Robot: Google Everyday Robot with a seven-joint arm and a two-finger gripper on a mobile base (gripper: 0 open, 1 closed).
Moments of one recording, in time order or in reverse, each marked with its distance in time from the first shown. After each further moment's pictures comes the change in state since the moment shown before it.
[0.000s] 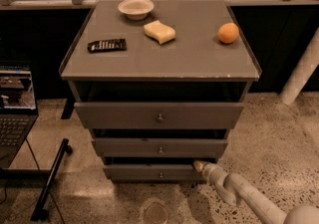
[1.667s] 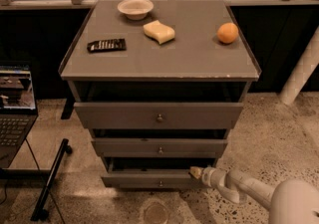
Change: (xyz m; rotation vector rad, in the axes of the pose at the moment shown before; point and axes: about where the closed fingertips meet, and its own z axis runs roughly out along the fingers) arm 0.037 0.025 -0.020 -0.078 0.227 0.048
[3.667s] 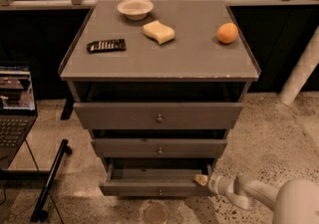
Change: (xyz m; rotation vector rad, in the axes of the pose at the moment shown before) arm 0.030 -0.001 -0.032 -0.043 0.069 0.119
